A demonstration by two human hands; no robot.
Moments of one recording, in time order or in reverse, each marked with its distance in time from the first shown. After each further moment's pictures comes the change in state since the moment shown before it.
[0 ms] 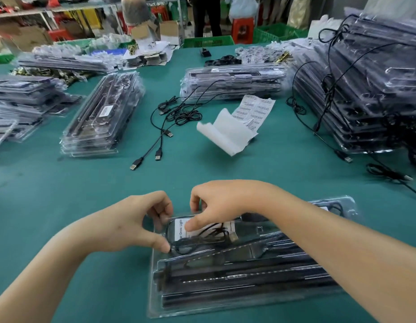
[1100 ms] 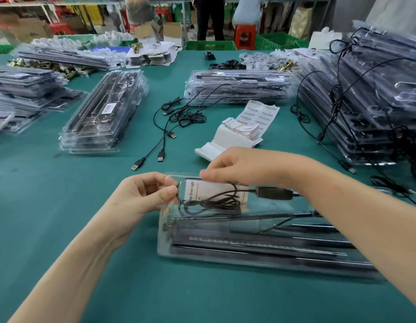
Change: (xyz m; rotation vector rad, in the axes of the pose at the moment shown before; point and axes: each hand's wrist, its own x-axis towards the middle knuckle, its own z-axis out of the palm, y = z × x) left_hand 0.022 0.009 0.014 -0.890 0.453 0.055; right_hand -0.008 0.032 -0.046 0.324 0.176 -0.050
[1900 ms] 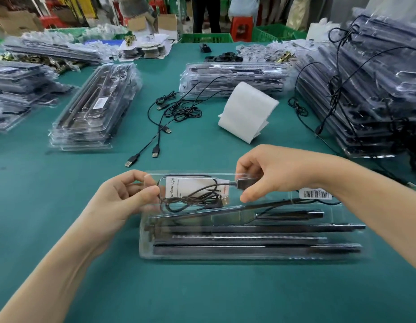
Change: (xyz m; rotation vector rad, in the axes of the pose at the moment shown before) left_hand -0.007 -0.011 -0.014 -0.007 0.051 0.045; right_hand -0.034 0.034 -0.015 -0.012 0.001 0.088
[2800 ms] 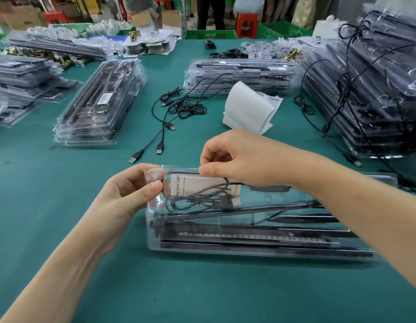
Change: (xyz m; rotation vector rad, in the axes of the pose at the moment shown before) left_hand -0.006 0.003 0.003 -0.078 -0.078 0.076; right_hand 0.019 -0.058 0.019 -0.053 0.164 -0.199
